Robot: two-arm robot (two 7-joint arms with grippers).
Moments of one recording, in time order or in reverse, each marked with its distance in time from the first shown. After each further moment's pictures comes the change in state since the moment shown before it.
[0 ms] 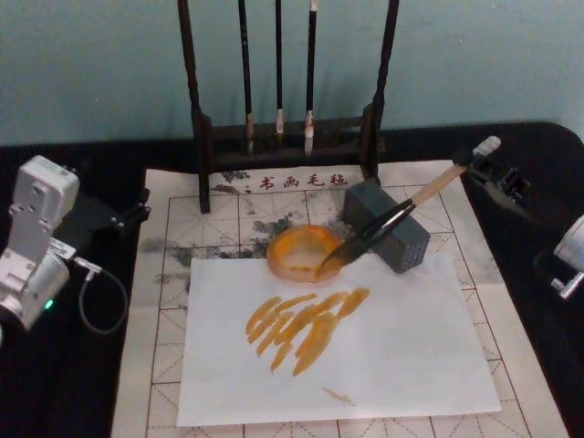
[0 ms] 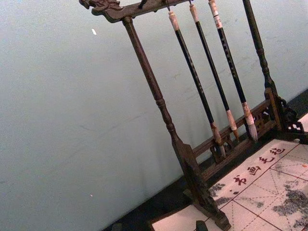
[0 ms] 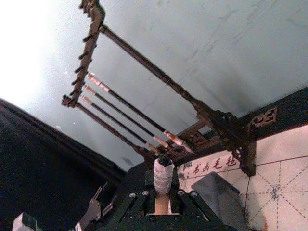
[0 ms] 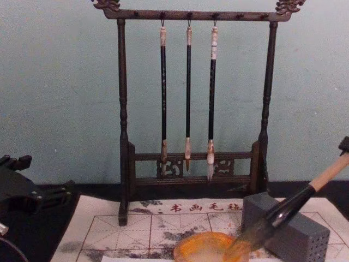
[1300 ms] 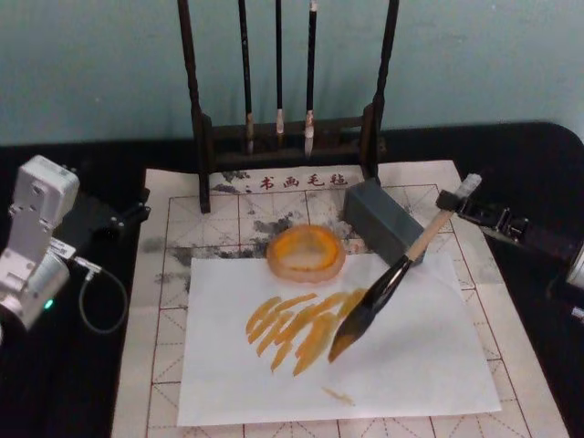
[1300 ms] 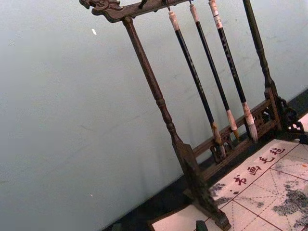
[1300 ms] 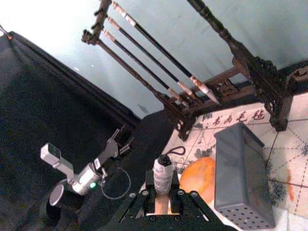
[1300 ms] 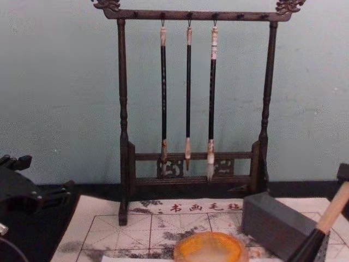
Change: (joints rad) left arm 0.000 0.000 0.000 0.000 0.000 0.000 0.000; right arm 0.041 0.146 -0.163 -0.014 -0.032 0.068 0.179
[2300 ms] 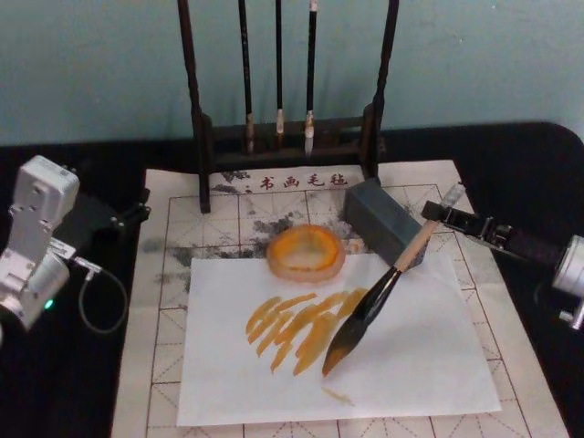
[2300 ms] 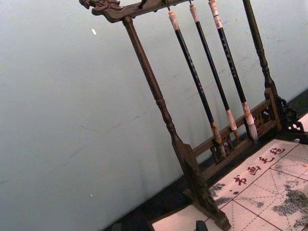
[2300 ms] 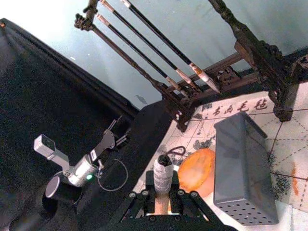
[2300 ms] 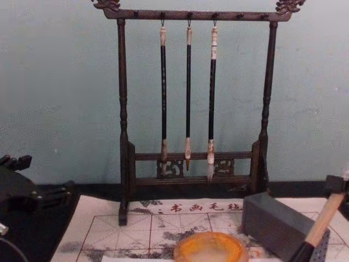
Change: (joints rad) left arm 0.000 0.000 0.000 0.000 0.000 0.000 0.000; right arm 0.051 0.000 -0.085 0.032 0.005 -0.010 0.003
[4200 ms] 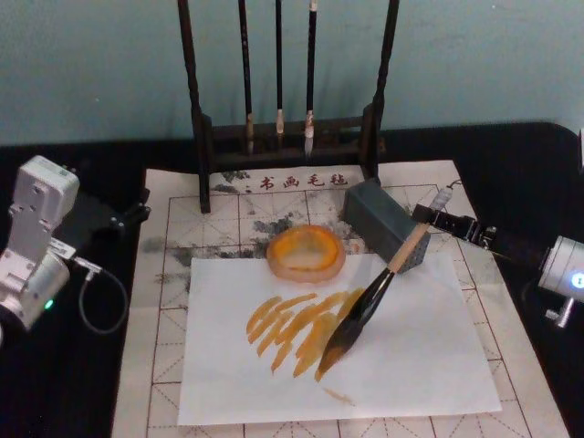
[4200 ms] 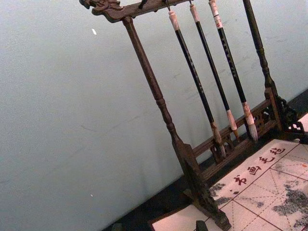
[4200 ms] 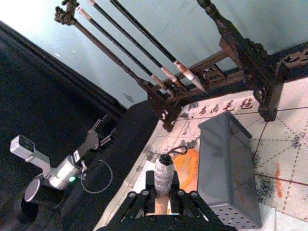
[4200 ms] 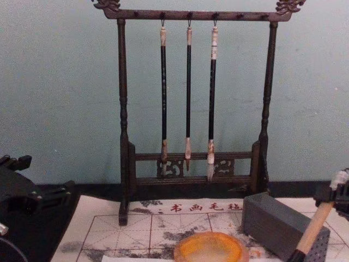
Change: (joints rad) left arm 0.000 0.000 0.000 0.000 0.000 0.000 0.000; right arm 0.037 -0.042 -0.028 0.056 -0.040 -0.020 -0.032
